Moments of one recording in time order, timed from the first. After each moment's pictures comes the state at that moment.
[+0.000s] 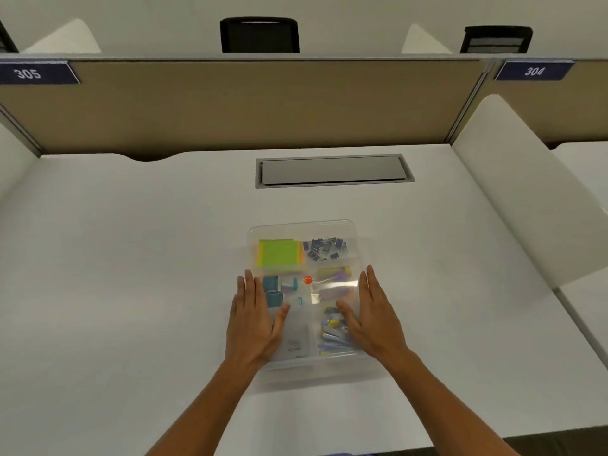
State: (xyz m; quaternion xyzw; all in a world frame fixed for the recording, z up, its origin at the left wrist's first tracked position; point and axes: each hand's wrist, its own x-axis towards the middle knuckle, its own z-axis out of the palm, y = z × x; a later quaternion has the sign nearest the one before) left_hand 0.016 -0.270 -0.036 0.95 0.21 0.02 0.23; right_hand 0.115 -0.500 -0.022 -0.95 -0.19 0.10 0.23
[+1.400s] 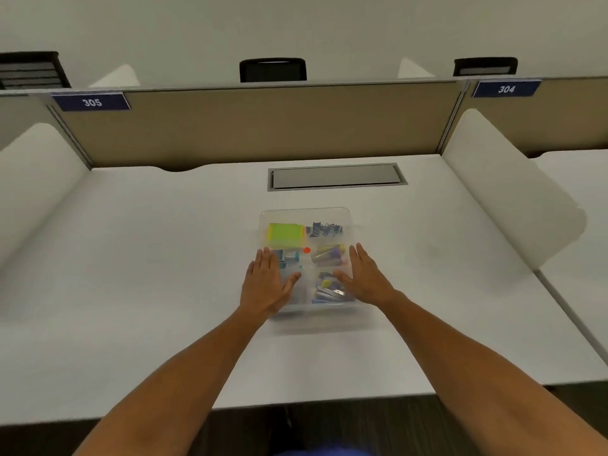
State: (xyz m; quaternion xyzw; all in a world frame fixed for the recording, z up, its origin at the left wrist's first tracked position) left_hand 0.012 -0.279 0.004 0.98 0.17 0.00 0.14; right_hand 0.130 -0.497 -0.001 -0.94 -0.23 0.16 0.21
